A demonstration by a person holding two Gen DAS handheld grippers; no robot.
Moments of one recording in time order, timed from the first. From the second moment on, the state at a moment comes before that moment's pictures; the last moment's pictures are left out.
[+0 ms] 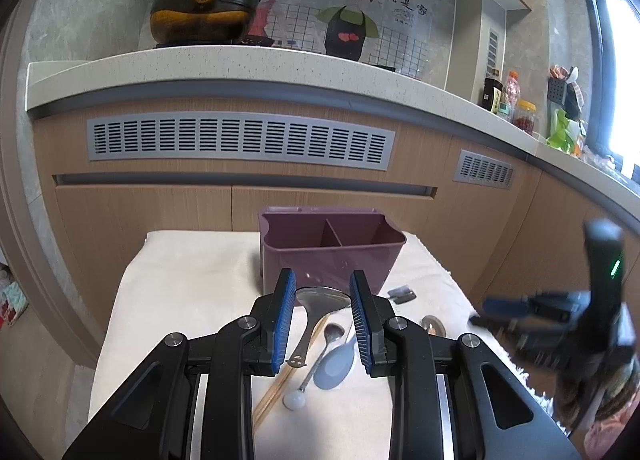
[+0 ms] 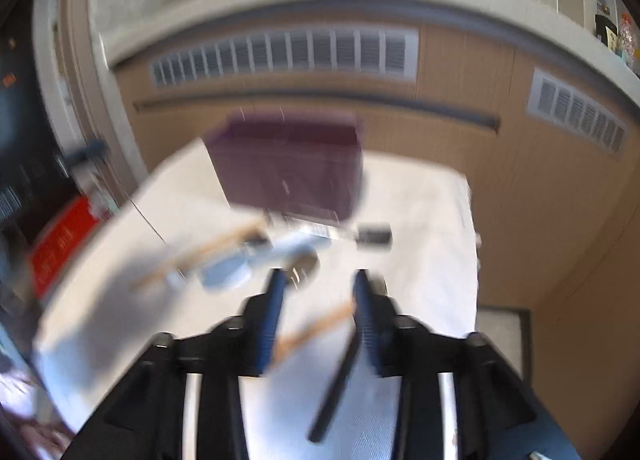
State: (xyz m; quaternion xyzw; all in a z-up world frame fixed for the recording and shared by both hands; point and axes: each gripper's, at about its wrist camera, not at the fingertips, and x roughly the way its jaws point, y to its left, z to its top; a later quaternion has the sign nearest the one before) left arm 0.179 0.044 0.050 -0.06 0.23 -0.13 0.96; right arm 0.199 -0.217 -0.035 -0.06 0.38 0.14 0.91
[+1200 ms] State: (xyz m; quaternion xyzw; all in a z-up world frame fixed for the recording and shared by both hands) left arm 0.196 0.033 0.108 -0.05 0.18 -0.15 0.97; right arm 0.197 -0.198 0.120 -0.02 0.14 0.13 0.98
